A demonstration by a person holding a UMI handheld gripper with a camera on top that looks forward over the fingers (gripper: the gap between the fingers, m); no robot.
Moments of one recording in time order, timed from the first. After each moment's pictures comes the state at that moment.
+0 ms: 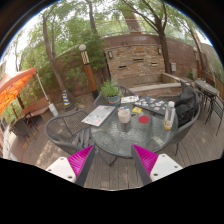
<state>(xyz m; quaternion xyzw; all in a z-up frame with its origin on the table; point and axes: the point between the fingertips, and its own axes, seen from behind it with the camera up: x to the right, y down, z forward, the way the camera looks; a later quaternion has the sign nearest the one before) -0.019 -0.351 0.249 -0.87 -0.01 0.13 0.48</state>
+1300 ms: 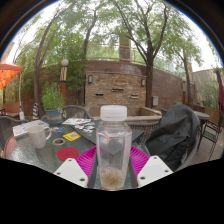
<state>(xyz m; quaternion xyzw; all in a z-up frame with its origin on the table) 0.281 0.029 0.082 -0.77 0.00 -0.02 0.64</state>
